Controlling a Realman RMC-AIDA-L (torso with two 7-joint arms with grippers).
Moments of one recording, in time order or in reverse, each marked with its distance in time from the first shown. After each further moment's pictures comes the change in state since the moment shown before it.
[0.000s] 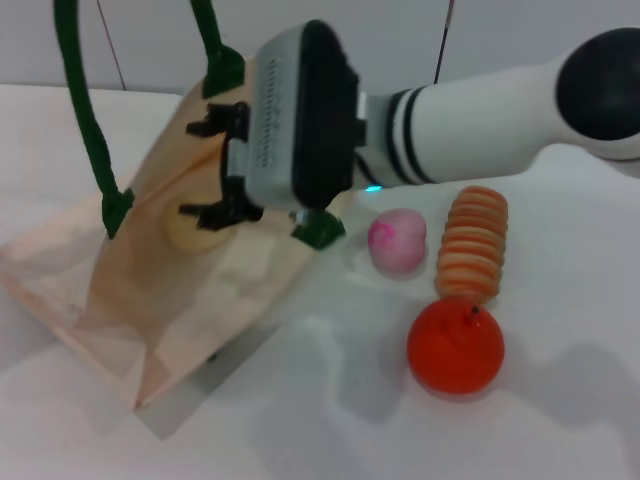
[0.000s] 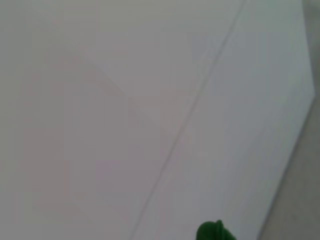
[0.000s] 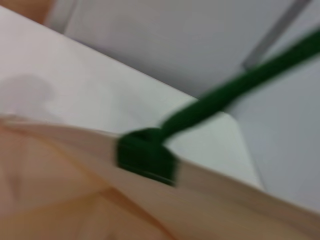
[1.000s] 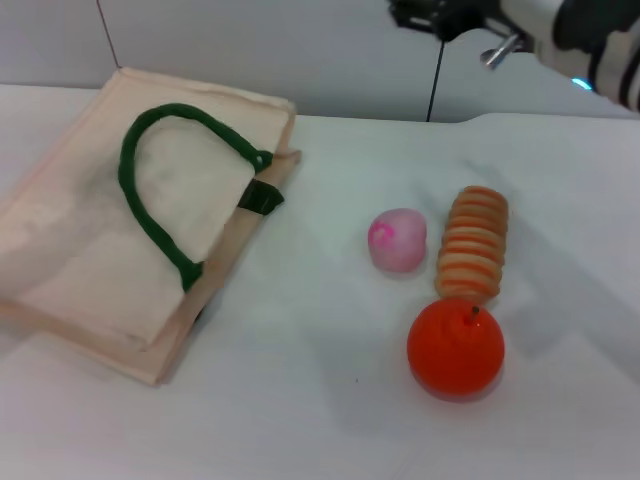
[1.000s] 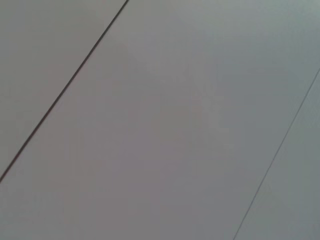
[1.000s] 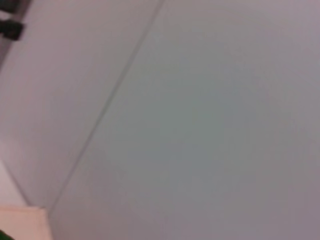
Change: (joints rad) left arm 0.081 -0.027 -0.008 0.052 -0.131 -0.205 0.064; right arm -0.441 0.000 0.401 -0.334 -0.103 -0.210 -0.009
